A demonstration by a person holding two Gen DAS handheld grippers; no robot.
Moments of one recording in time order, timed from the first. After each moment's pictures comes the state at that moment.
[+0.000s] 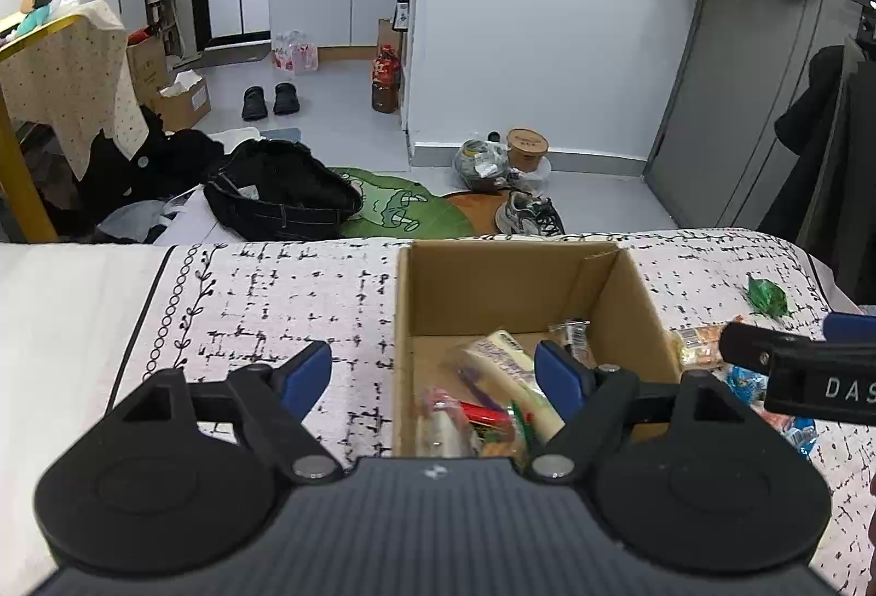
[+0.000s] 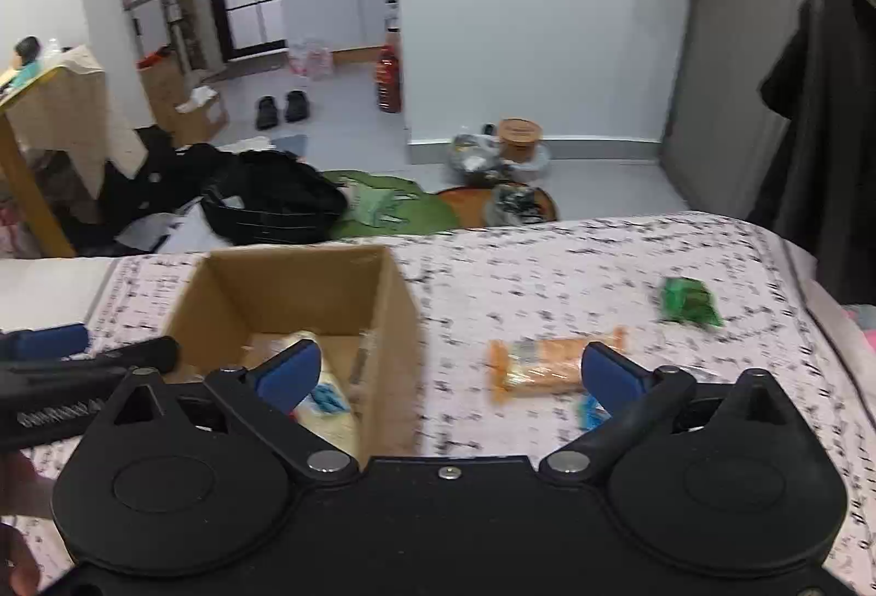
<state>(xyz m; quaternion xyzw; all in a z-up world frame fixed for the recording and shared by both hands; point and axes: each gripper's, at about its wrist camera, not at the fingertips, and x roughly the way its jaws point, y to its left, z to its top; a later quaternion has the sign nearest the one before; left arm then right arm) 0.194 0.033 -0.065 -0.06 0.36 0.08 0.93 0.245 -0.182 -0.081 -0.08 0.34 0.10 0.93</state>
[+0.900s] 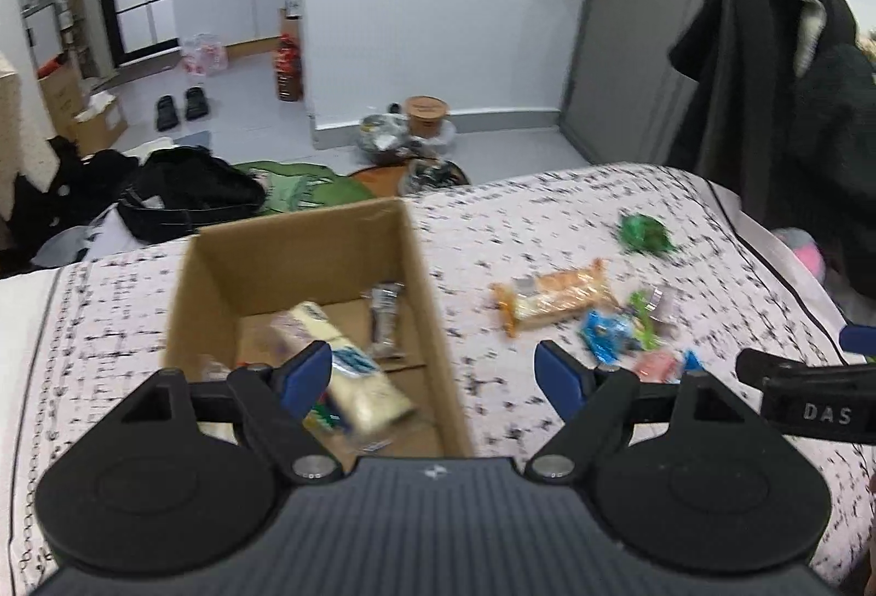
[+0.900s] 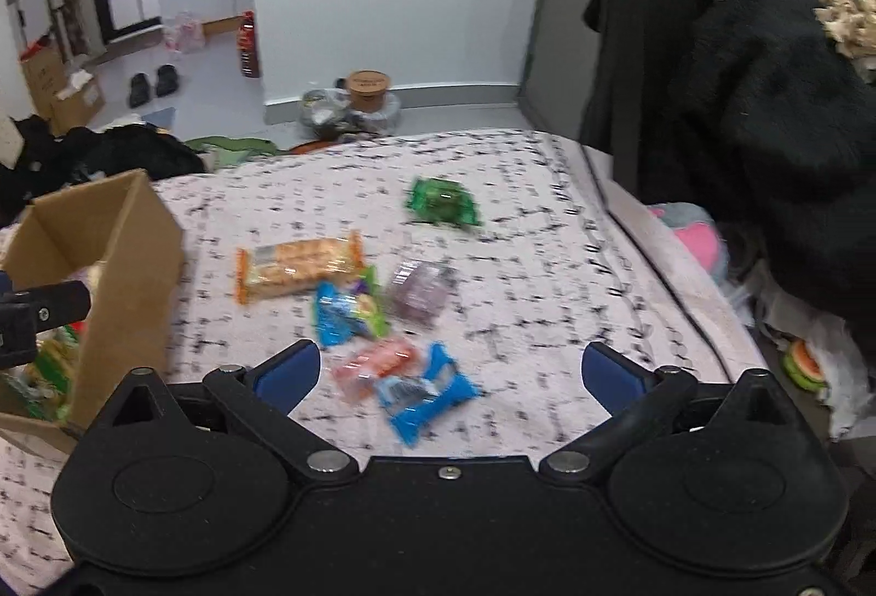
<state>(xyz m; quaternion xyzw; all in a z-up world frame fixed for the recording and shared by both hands) 0.201 -0.083 -0.067 -0.02 0.39 -0.01 0.92 0.222 -0.309 -0.094 -0.08 0.38 -0.03 0.92</state>
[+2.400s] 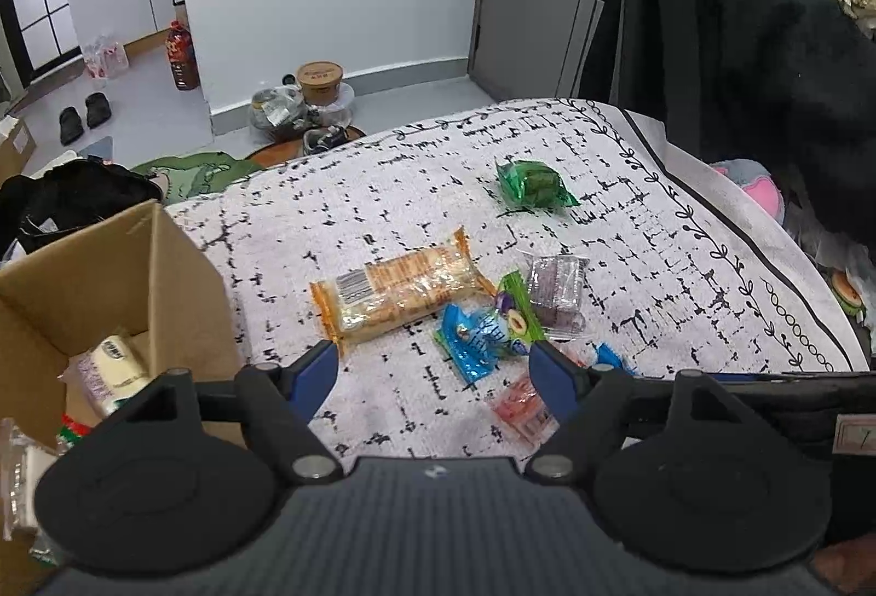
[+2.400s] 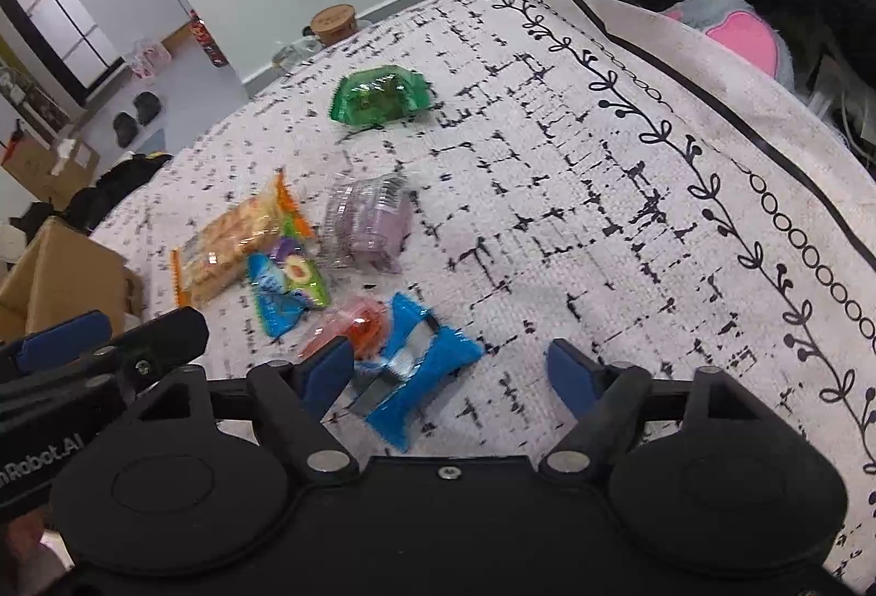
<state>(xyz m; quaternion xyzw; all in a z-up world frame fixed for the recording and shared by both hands) 0.262 -0.174 -0.114 0.01 0.43 -0.09 0.90 0.281 -0.368 -0.166 0.10 0.47 -0.02 0.88</state>
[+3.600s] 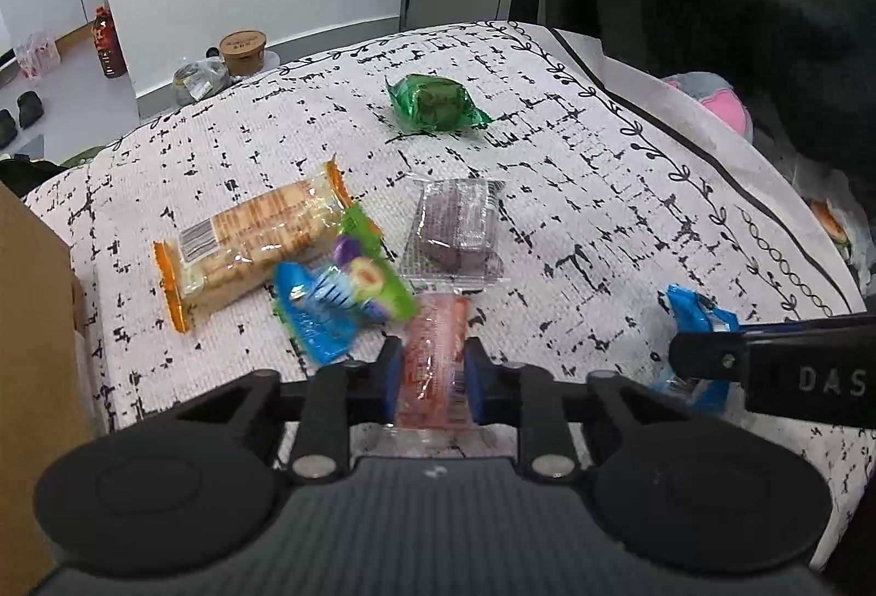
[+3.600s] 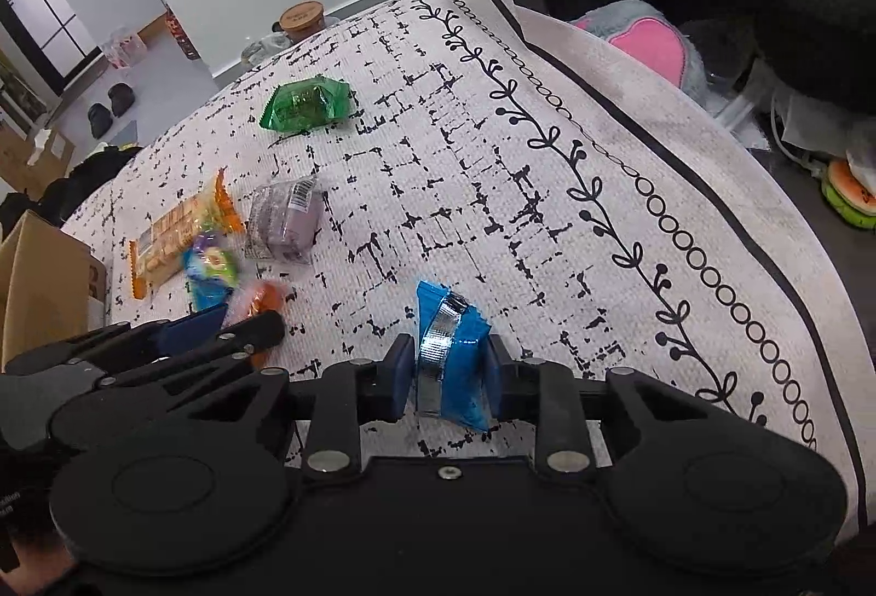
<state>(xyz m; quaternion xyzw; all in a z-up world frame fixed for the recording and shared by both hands) 0.272 -0.222 -0.169 0.03 0.46 -0.16 0.87 0.259 -0.405 -0.149 0.08 0.48 -0.04 0.87</state>
